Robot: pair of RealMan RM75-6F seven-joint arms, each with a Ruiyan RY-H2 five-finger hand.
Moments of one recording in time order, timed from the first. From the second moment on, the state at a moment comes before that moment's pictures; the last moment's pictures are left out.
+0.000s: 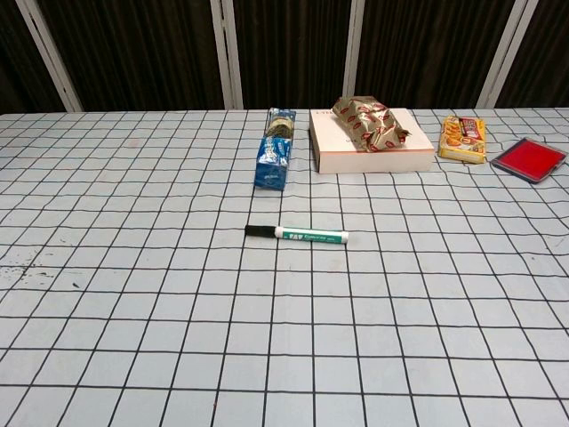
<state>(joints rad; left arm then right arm) 0.02 -1.09 -0.04 -1.81 1.68 1.69 0.30 0.06 -1.24 0.10 -1.45 -1.42 1.44 -0.07</state>
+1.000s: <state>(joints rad) 0.03 -1.10 -0.03 -1.80 1.68 1.70 0.33 0.08 -1.24 0.10 -1.52 -1.43 1.45 -0.06</state>
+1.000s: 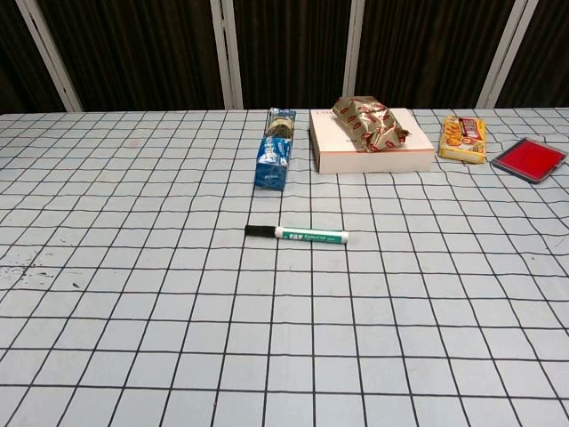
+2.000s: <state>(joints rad) -0.01 -1.12 -0.06 -1.78 1.60 1.61 0.37 0.46 -1.56 0.27 -1.82 -1.01 1.16 -0.63</state>
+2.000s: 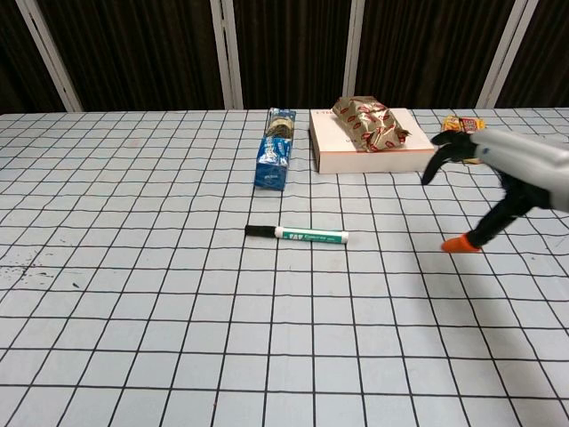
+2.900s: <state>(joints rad) -0.03 -1.13 -0.09 -1.68 1.53 1.60 0.34 0.85 -1.94 0.44 -1.42 -0.64 1.13 -0.86</state>
